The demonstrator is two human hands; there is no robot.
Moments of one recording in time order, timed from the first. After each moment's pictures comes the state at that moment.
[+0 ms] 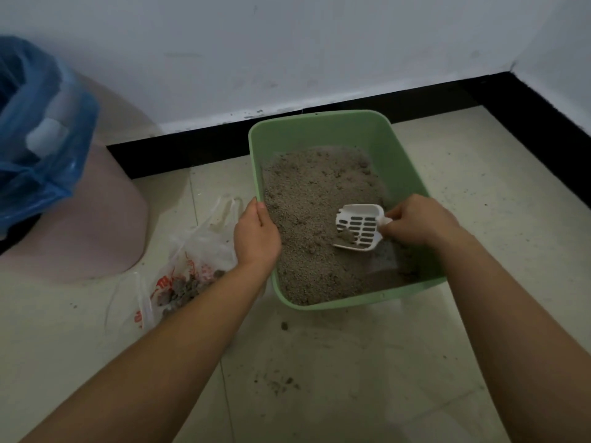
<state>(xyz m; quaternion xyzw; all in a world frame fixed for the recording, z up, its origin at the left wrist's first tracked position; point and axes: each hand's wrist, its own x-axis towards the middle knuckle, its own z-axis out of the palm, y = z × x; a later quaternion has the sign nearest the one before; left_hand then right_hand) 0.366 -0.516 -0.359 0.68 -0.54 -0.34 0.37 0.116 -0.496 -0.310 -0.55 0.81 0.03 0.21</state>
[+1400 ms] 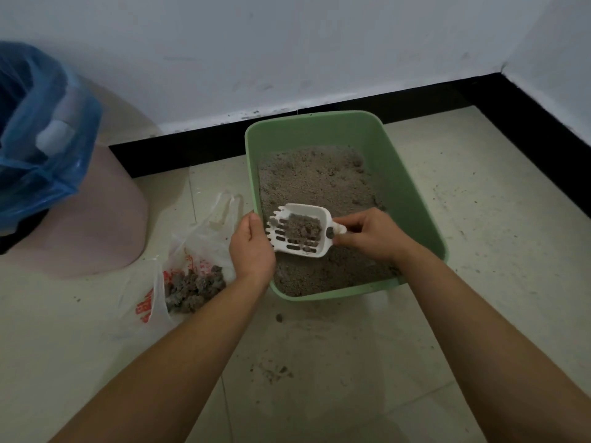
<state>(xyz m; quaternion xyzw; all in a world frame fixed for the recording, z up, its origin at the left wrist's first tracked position) 0.364 -0.485 -0.362 0.67 -0.45 -0.39 0.44 0.150 -0.476 -0.332 -0.59 0.66 -0.20 0.42</state>
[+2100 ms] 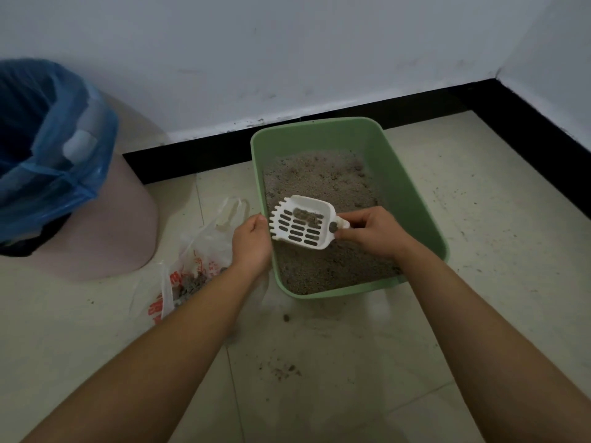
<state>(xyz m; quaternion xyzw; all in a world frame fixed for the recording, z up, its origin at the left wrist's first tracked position) 0.384 -0.500 -0.356 0.65 -0.43 -0.50 0.37 0.160 -0.472 -0.322 -0.56 0.67 -0.25 0.42</state>
